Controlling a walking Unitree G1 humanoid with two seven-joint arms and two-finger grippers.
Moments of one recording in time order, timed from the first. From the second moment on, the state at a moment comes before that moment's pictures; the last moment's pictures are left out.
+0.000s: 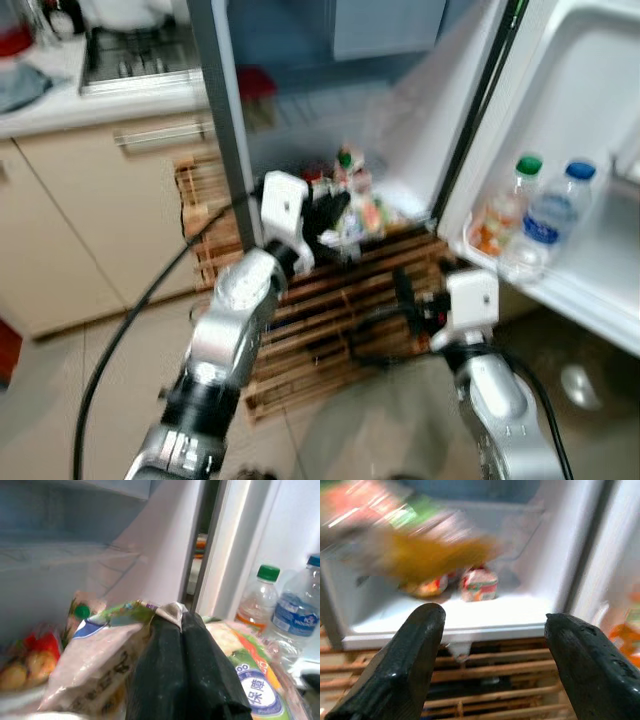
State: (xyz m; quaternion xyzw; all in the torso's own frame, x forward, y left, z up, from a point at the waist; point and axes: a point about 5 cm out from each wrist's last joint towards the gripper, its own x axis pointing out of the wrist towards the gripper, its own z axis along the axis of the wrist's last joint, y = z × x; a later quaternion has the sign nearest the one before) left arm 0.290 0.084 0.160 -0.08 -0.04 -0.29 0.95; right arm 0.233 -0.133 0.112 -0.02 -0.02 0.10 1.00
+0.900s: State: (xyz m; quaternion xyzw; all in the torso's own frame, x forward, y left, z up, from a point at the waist) left arm 0.306 0.091 0.166 0.01 -0.02 -0.24 0.97; right arm 0.211 -0.166 0.116 -0.04 -0.01 0.09 1.00
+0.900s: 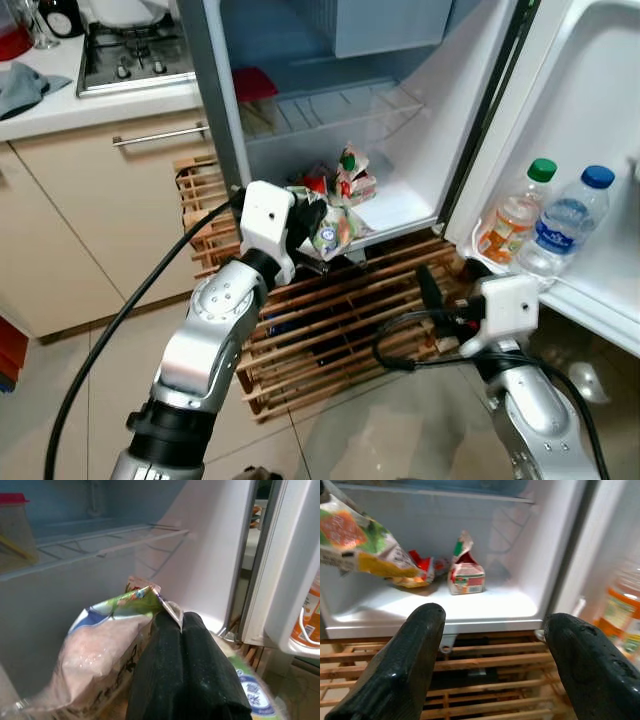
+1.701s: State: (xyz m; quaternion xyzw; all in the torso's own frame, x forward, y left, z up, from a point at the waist) left arm 0.315 0.033 0.217 0.01 -0.15 -0.31 0.94; right arm 0.206 -0.169 0.114 -0.04 0.00 0.11 0.99
